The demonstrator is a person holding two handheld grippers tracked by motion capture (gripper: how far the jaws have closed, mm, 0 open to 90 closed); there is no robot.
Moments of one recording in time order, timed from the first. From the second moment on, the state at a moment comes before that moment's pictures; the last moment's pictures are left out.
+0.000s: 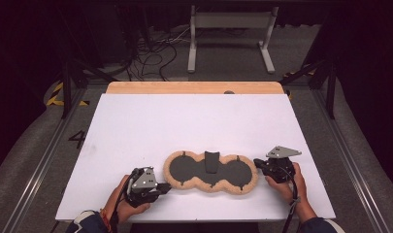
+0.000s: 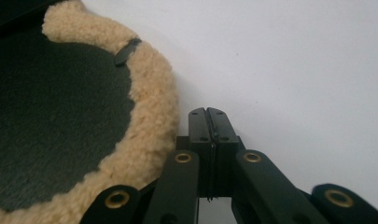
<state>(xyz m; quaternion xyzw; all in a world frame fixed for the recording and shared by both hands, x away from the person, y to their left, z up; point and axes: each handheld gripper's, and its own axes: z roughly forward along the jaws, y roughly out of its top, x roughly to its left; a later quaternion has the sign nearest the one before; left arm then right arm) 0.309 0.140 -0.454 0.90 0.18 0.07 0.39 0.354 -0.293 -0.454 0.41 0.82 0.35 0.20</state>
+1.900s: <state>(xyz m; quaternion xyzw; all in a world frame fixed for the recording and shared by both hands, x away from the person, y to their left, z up) 0.376 0.146 -0.460 0.88 0.27 0.11 0.37 0.310 -0.250 -0.456 0.30 0.87 0.36 0.15</state>
